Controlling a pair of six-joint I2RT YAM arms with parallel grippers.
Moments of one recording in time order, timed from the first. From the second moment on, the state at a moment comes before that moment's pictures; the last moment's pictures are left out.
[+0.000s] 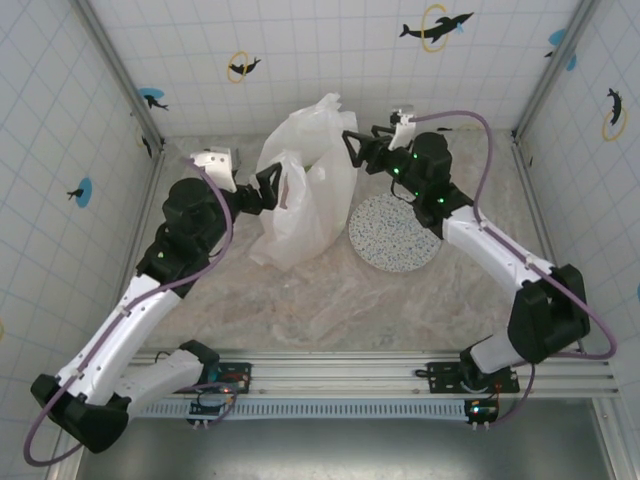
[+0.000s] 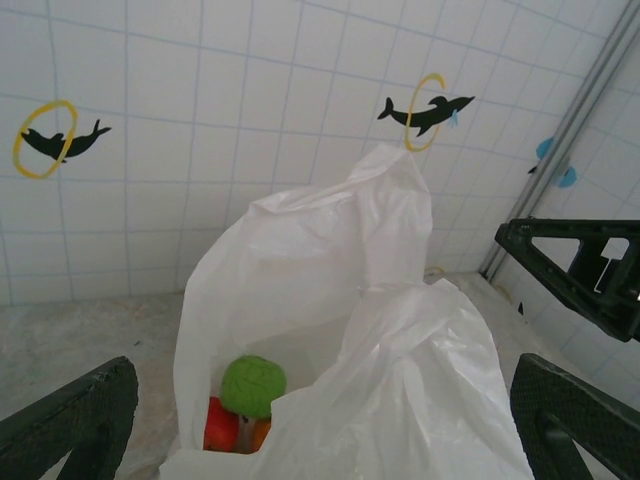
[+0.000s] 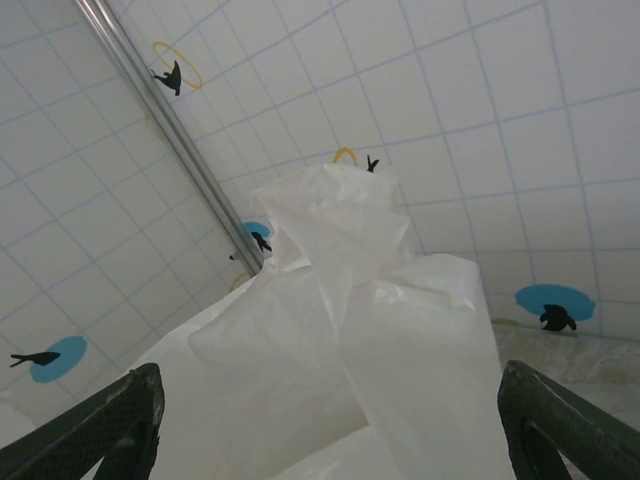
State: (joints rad) left arm -0.54 0.95 1.03 -0.18 -0.04 -0.24; right arm 0.50 1.46 1.16 0.29 -0.19 0.39
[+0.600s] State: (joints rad) left arm -0.49 0.75 0.72 -0.25 -0.36 -0.29; right arm 0.45 1.09 0.79 0.04 0.19 0.14
